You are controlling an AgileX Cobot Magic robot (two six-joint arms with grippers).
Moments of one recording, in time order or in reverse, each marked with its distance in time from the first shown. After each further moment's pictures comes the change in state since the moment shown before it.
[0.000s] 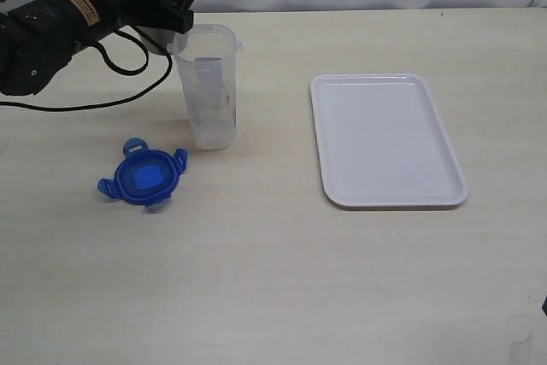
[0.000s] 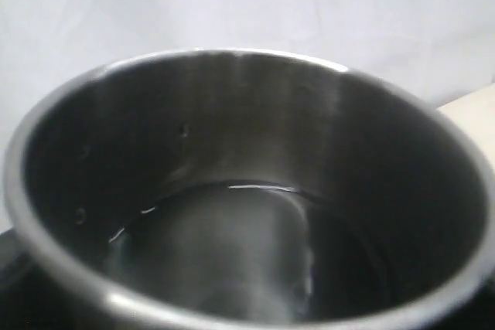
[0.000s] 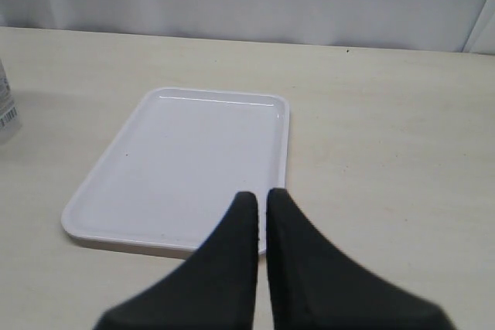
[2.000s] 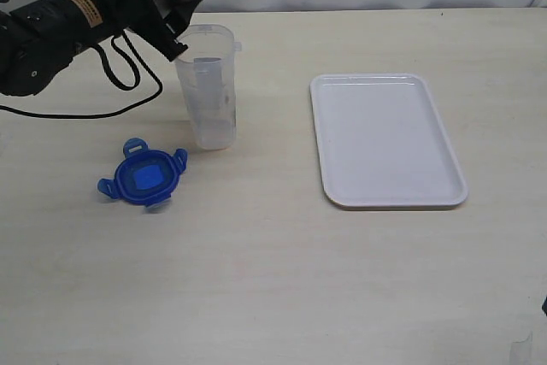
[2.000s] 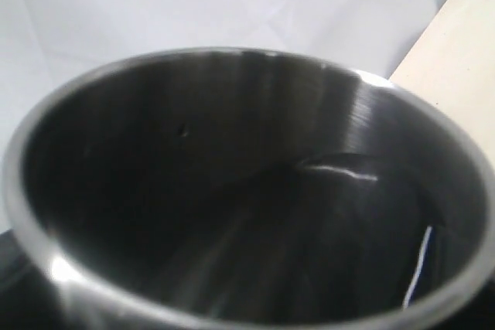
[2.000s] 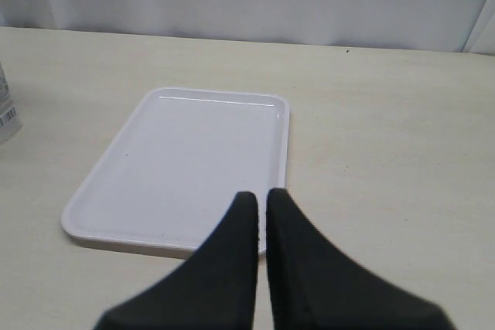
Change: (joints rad) left arm 0.000 0.000 -0.002 0.024 0.000 0.551; right arm 0.000 0.000 0.000 0.000 0.000 0.000
